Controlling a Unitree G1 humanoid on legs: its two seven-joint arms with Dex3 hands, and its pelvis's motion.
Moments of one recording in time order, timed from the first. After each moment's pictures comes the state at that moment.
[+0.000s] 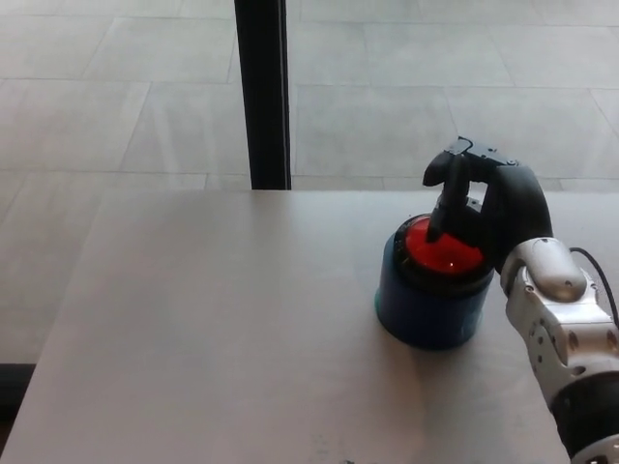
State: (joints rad) left_arm -0.19 0.61 0.51 1.25 -0.20 -0.15 0.13; right_arm -0.77 -0.13 -0.08 0.71 0.12 0.01 0.03
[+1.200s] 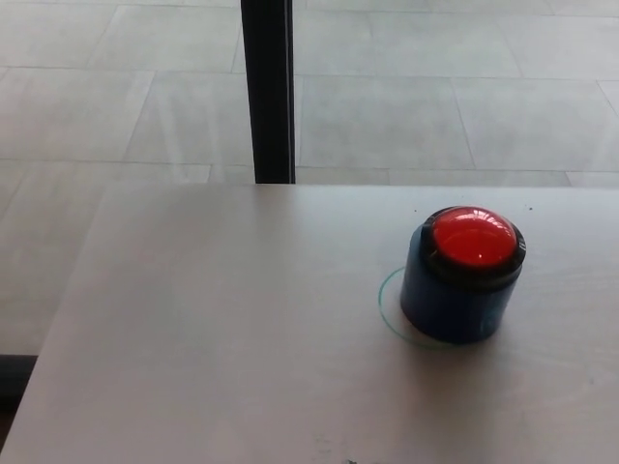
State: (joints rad) left_arm -0.15 0.61 0.50 1.26 -0.21 -0.15 0.12; right_arm -1.23 -0.43 -0.34 0.80 0.20 0.09 0.06
